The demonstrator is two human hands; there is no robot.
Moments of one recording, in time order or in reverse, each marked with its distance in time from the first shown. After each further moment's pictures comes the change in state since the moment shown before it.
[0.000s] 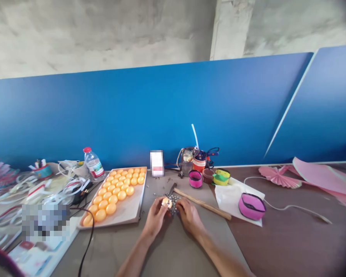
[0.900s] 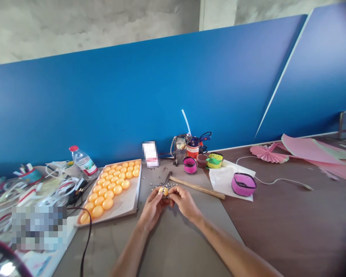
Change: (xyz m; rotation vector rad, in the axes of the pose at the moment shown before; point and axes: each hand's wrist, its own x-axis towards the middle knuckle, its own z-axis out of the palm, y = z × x) left_hand -0.001 0.009 0.005 -0.498 -0.234 -0.228; right_hand 0.001 -0.019 0.006 0.646 -0.065 0.332
